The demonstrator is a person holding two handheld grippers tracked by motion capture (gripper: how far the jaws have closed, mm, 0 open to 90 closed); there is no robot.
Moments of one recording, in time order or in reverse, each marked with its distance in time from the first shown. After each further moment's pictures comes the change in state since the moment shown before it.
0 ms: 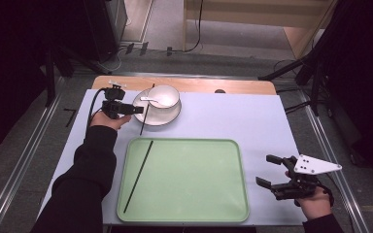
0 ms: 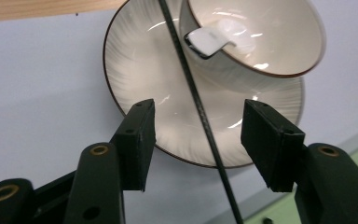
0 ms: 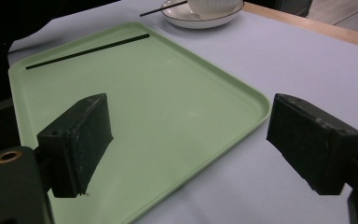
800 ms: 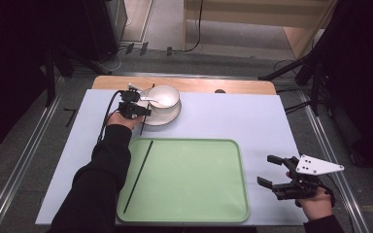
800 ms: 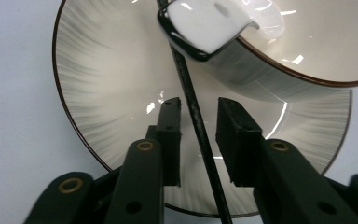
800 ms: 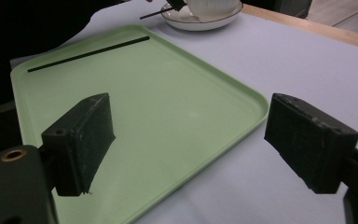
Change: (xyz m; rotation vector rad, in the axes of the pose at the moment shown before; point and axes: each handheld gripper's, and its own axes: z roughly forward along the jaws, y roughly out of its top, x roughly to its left) left arm -0.012 0.005 0.051 0.100 0.048 -0.009; right arm 0.000 -0.001 -0.003 -0.011 0.000 0.005
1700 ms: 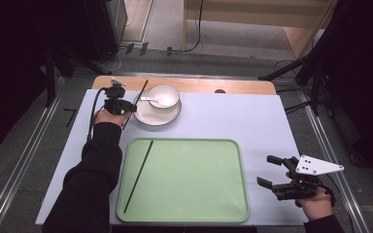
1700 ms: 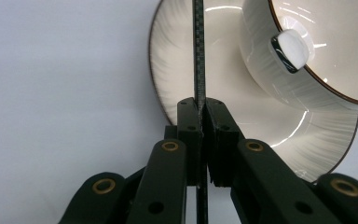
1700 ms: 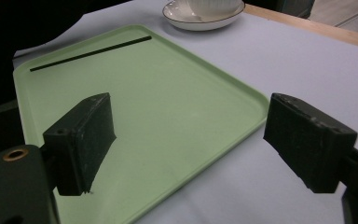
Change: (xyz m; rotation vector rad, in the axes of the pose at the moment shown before) left arm 0.033 0.001 -0.037 -0.020 0.030 -0.169; right arm 0.000 0.000 0.001 0.006 0.007 0.000
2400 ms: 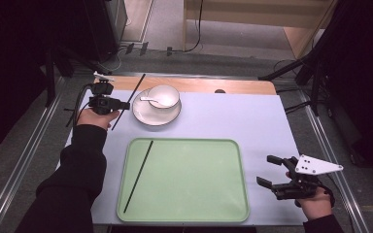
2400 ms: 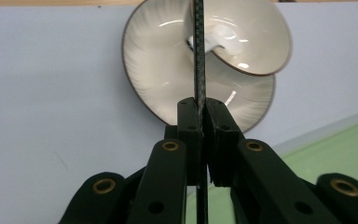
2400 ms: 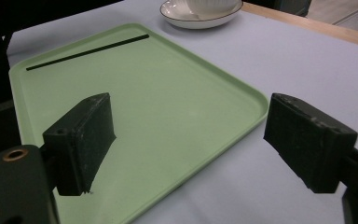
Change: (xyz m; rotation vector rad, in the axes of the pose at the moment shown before) left arm -0.016 -0.013 -0.068 -0.044 -0.107 0.075; right arm 0.000 0.000 0.001 0.003 -0.012 0.003
